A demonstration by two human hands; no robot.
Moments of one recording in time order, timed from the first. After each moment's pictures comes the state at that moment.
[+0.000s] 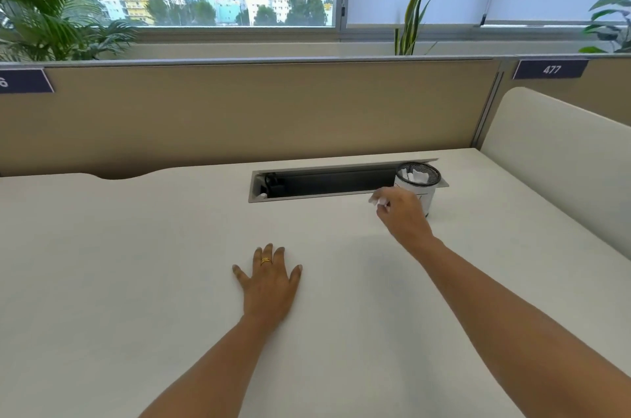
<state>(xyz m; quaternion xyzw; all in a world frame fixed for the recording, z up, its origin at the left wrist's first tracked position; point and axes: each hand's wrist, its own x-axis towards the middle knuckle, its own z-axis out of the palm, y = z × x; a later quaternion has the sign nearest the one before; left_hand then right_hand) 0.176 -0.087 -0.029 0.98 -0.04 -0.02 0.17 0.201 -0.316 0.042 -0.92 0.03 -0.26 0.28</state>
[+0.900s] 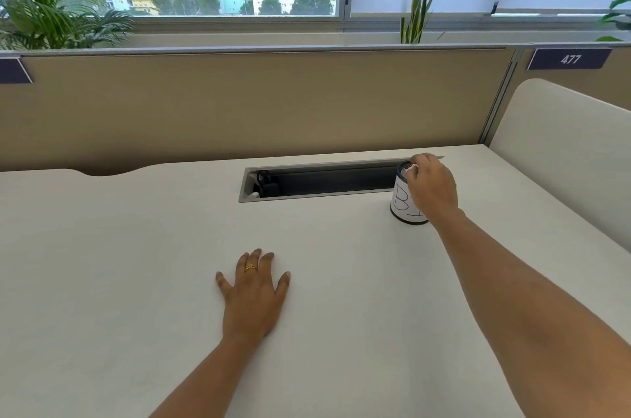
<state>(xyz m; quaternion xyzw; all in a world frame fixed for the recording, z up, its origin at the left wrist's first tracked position) 0.179 -0.088 -0.039 0.99 -0.02 0.04 0.15 0.258 -0.381 0.054 -0.93 0.14 -0.29 0.16</state>
